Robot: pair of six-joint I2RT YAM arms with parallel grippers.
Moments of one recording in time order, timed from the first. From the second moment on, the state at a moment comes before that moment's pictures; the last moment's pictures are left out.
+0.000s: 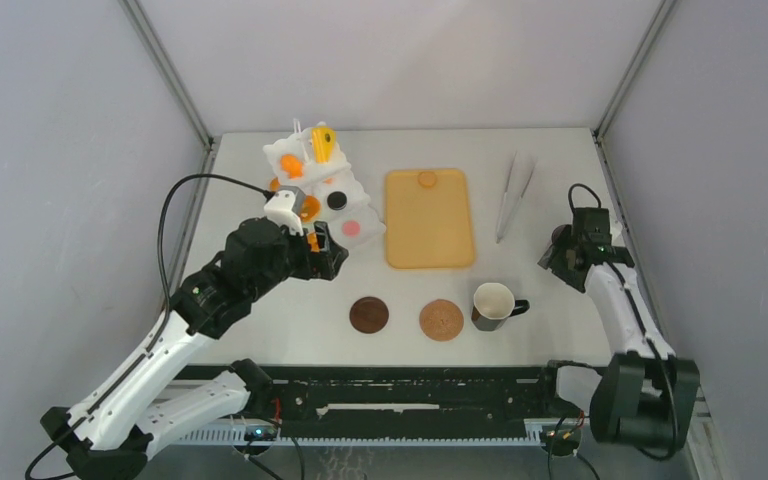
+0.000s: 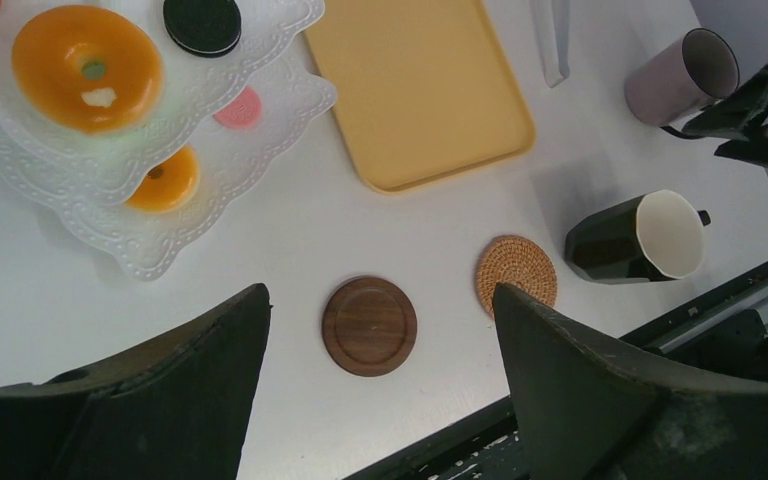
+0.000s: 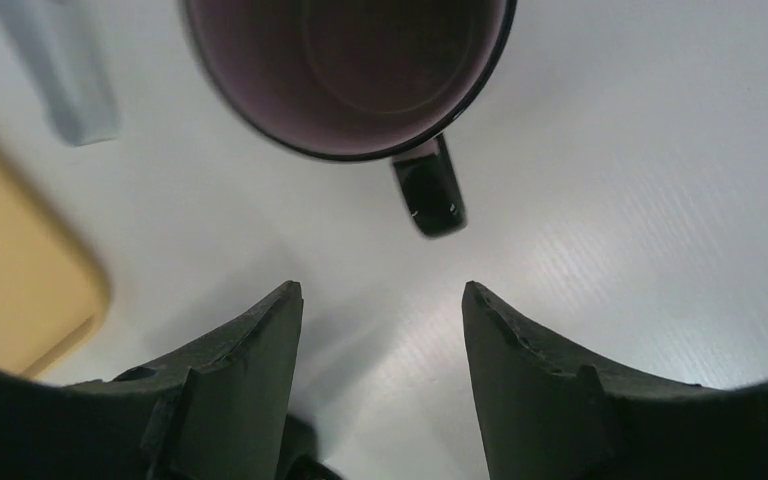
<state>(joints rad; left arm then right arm) -0.70 0.82 1.00 -0.64 -0.15 -0.43 -0.13 1.08 0.76 -0.69 0.13 0.51</state>
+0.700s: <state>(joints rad) -0.70 0.89 1.00 -0.62 -0.15 -0.40 -0.34 1.34 0.76 -0.47 0.01 0.35</state>
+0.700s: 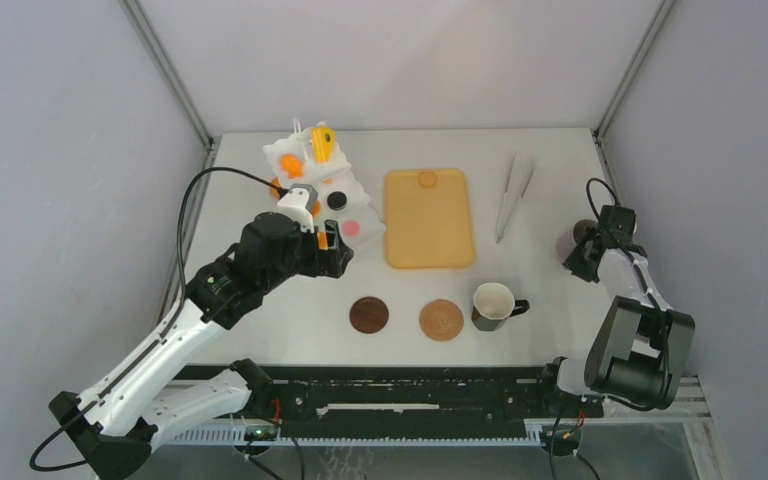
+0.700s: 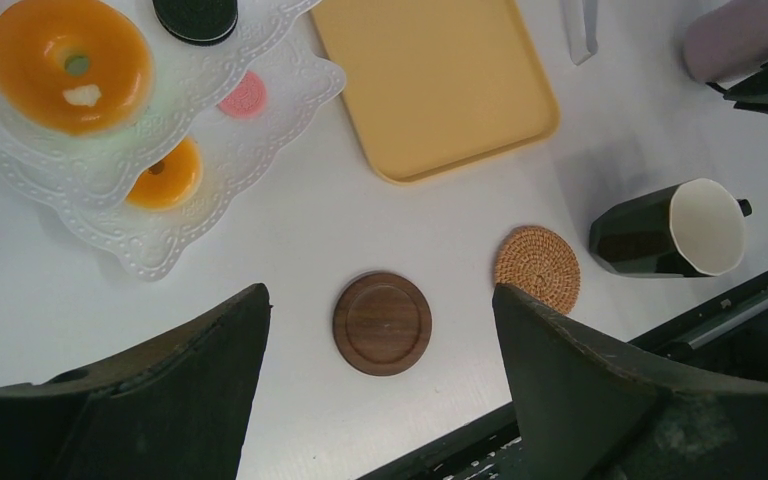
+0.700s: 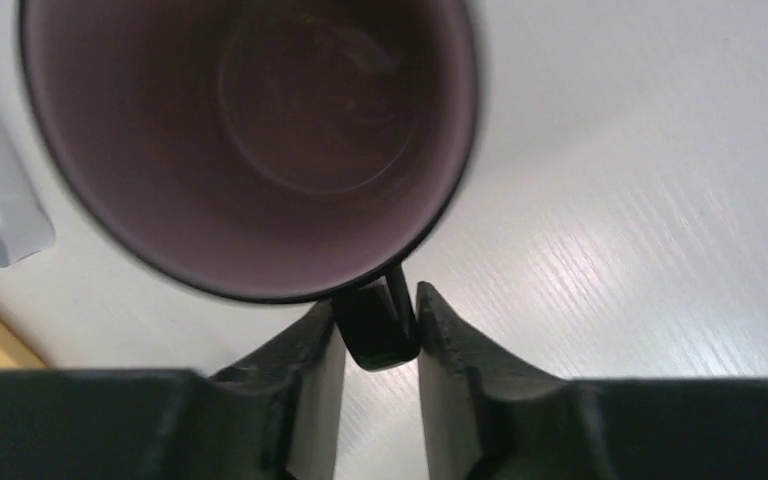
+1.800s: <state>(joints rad) -0.70 0.89 1.00 -0.61 -0.15 -0.39 0.09 1.35 0.83 -0.62 0.20 0.34</state>
